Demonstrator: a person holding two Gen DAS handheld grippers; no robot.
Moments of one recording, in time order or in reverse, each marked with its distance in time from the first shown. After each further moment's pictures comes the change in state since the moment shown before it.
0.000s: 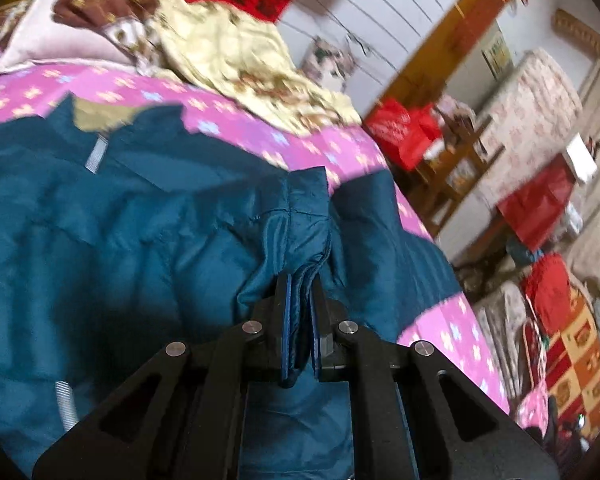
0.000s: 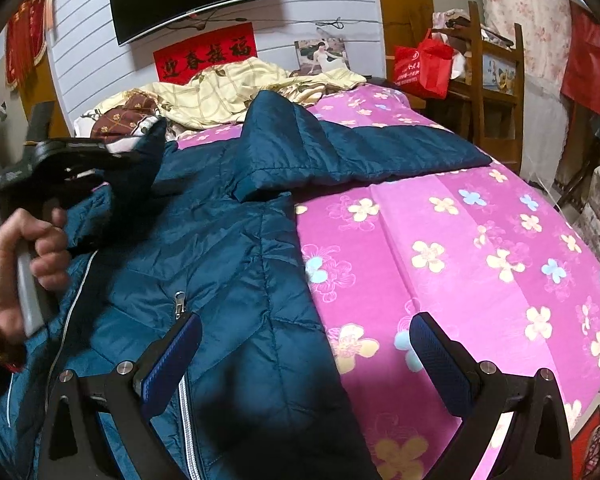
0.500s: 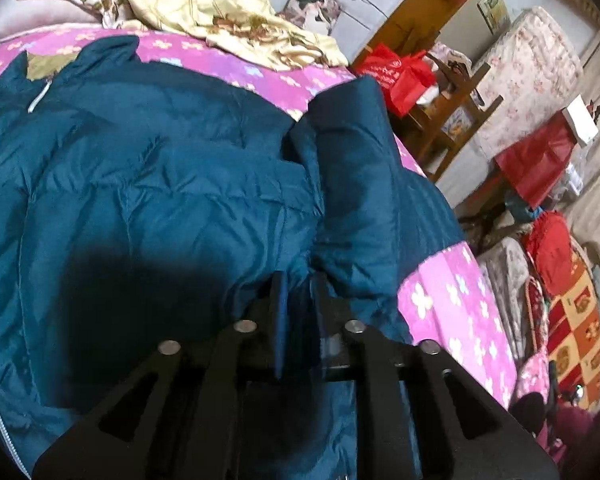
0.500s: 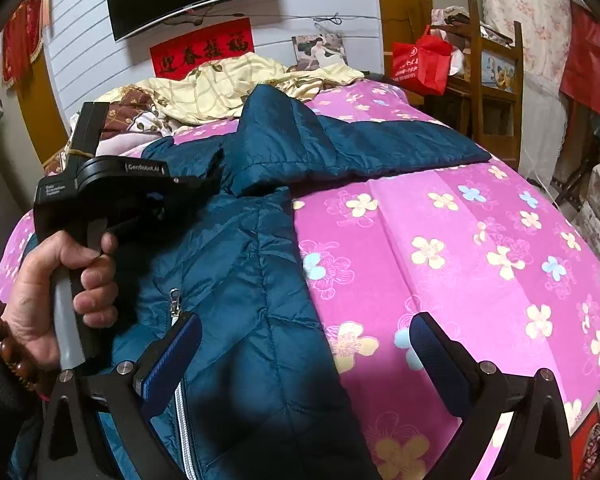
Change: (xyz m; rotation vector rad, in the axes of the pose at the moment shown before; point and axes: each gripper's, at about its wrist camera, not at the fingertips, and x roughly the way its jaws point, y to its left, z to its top) left arm 0.044 -0.020 -0.030 0.033 0.167 -0.023; right arm 0.005 0.003 0.001 -0.005 0.016 -0.022
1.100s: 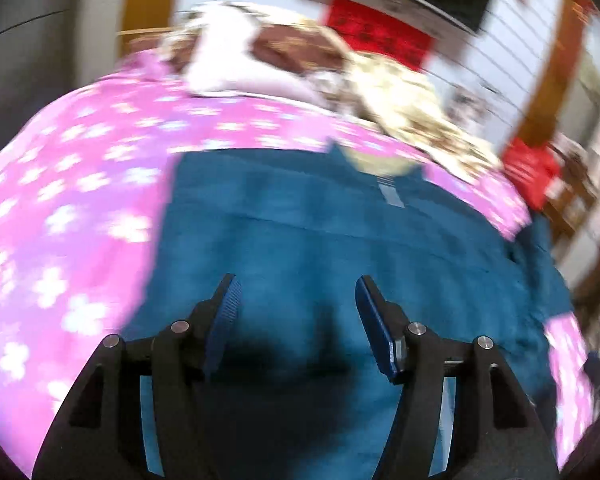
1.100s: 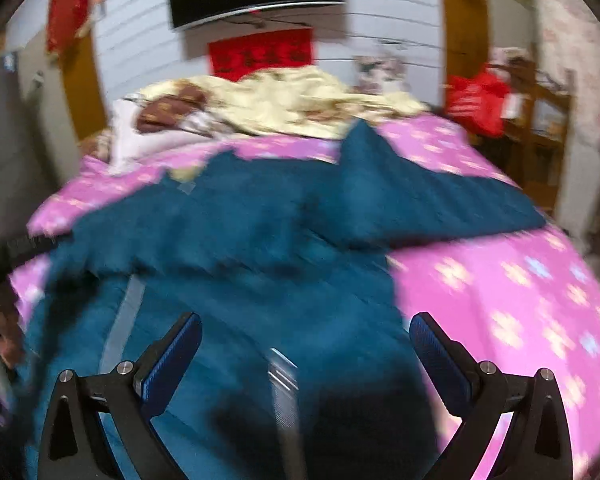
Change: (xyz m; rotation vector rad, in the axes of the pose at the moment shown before) left arm -0.234 0.190 -0.041 -0.171 -0.317 0.545; right arm 0.023 0.109 0.076 -0.137 -0.053 0.185
